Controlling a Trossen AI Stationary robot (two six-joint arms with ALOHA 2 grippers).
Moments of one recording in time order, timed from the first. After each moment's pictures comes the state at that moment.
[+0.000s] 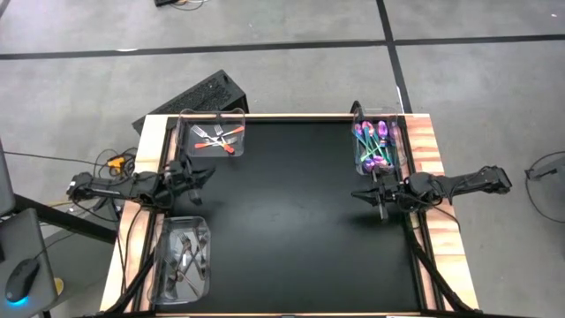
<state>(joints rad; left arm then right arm) -0.13 0.00 0.01 0.09 -0.52 -0.18 0.16 0.08 0.01 0.04 0.16 0.14</state>
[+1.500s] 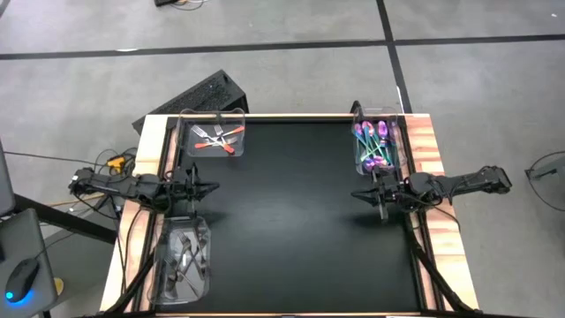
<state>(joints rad) -0.20 0.02 0.05 -0.05 -0.38 -0.16 0.16 0.08 0.01 0.04 0.16 0.14</state>
